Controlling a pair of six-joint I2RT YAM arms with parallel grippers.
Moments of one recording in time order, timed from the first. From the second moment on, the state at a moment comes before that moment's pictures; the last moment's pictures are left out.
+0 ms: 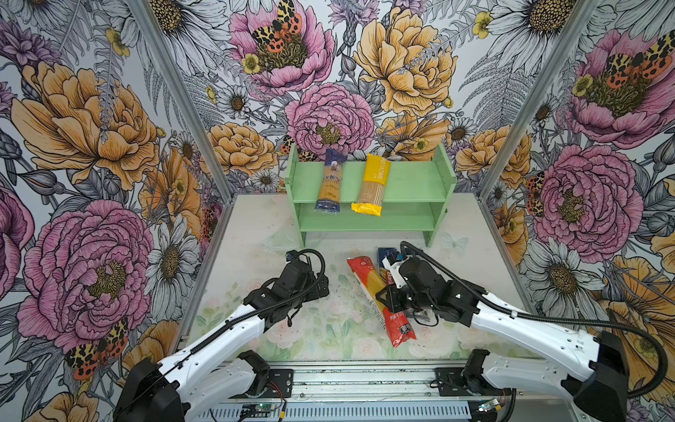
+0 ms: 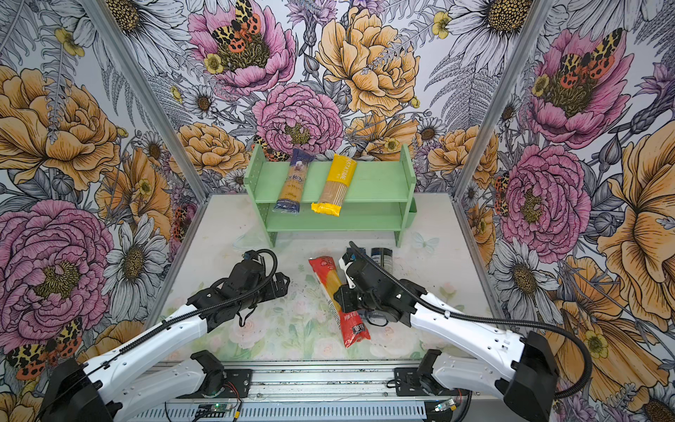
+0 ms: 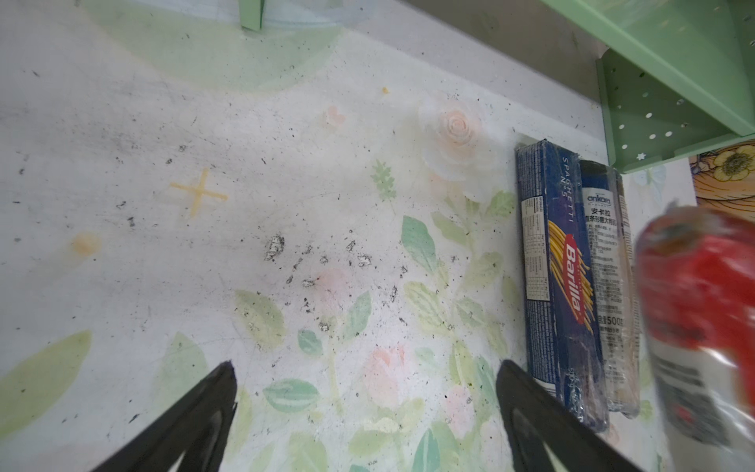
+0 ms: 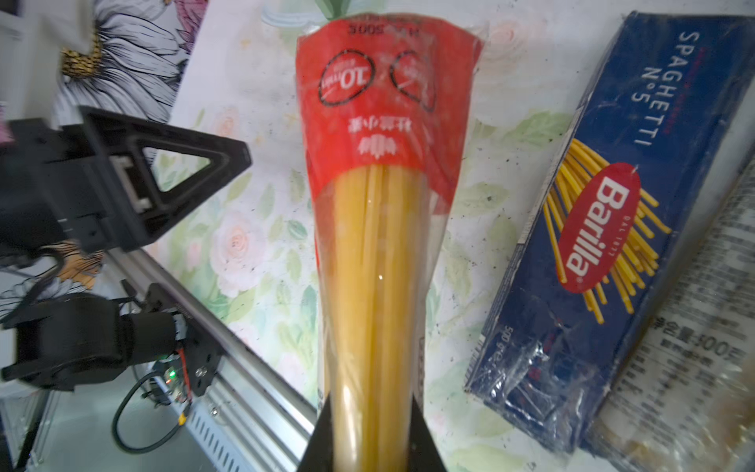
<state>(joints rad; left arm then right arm) -0.62 0.99 0.62 -0.50 -0.14 -0.77 0.88 1.02 0.88 -0.65 -0.13 0.61</state>
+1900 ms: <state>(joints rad) -0.62 1.04 0.69 -0.49 -0.14 -0.77 0.20 2.05 2.50 -1.18 0.03 0.26</state>
